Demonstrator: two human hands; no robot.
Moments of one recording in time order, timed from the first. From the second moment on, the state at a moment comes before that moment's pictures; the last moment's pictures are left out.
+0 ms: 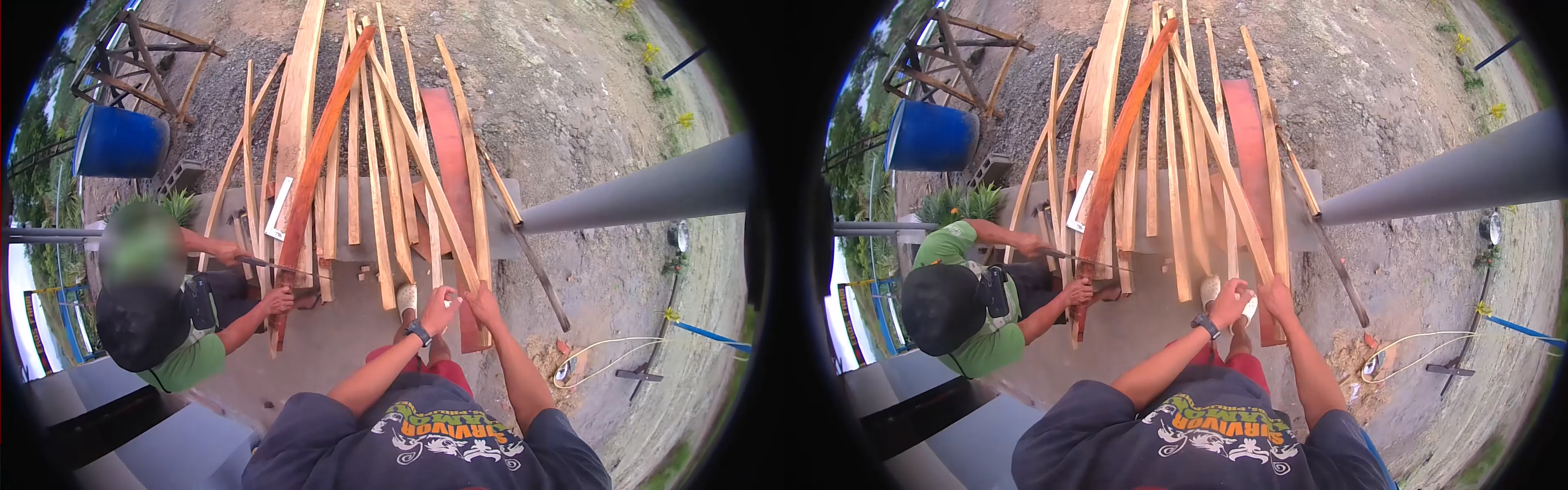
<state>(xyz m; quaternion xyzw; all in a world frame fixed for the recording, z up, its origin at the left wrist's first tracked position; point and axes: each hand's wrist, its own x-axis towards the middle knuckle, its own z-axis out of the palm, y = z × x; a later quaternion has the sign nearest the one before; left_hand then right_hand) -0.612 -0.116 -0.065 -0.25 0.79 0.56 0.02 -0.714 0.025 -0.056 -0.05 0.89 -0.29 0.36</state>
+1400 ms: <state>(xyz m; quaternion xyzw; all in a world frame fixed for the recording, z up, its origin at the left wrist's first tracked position) -0.737 -0.138 0.020 -0.26 0.45 0.85 0.02 -0.755 0.048 0.048 0.15 0.59 -0.62 0.49</state>
